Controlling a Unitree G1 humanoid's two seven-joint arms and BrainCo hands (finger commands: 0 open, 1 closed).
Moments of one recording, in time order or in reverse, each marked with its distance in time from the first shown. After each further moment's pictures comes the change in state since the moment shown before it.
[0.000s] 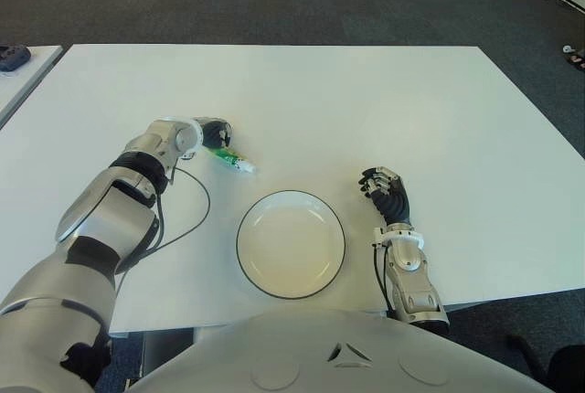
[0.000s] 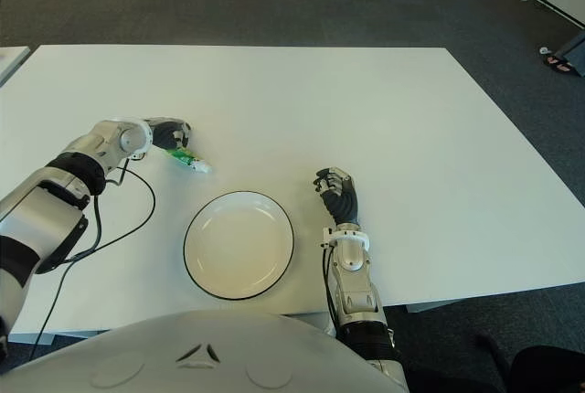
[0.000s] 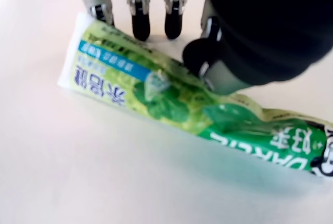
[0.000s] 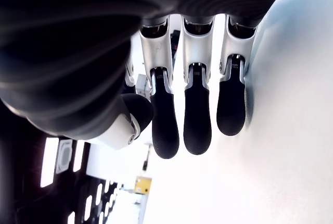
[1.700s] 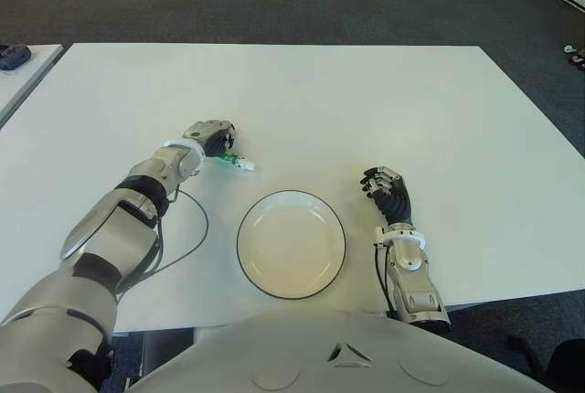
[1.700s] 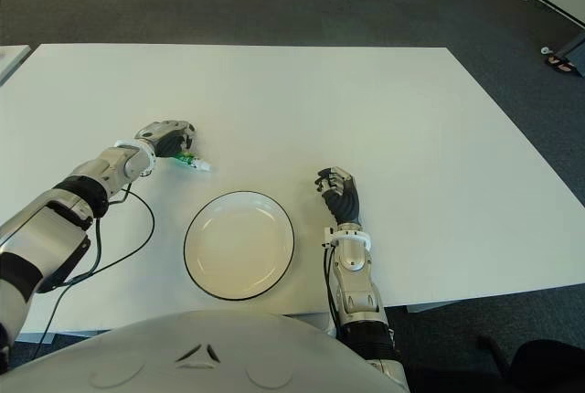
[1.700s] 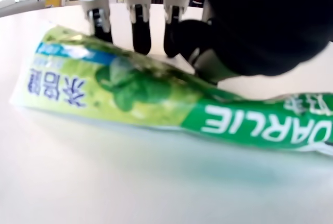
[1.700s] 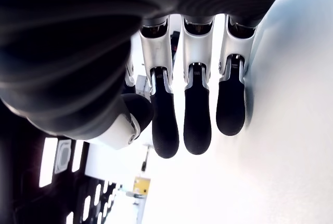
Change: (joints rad) left arm 0.096 -0.012 -0.035 0.018 0.033 -0.076 0.412; right arm -0.001 0.000 -0.010 0.000 -0.001 0.000 0.004
